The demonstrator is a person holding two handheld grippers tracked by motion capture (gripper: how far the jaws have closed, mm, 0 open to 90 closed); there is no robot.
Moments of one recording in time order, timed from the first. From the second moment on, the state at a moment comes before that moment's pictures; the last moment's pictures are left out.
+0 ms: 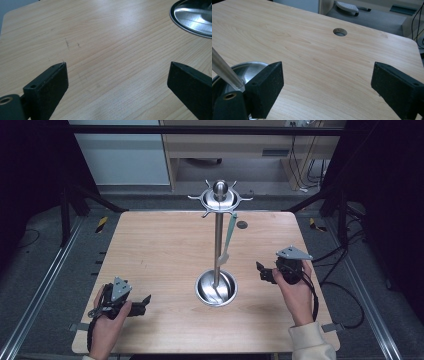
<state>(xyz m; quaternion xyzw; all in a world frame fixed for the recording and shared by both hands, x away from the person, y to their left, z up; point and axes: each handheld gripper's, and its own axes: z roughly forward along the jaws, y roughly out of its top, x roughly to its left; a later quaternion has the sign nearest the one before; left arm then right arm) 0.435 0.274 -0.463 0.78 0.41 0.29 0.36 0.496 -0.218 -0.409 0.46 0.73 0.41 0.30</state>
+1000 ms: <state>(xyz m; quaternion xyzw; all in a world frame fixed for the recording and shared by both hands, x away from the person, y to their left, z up) 0.435 0.272 -0.464 0.79 0.41 0.29 0.36 0.508 -0.211 -0.451 0.46 0.76 0.40 0.24</state>
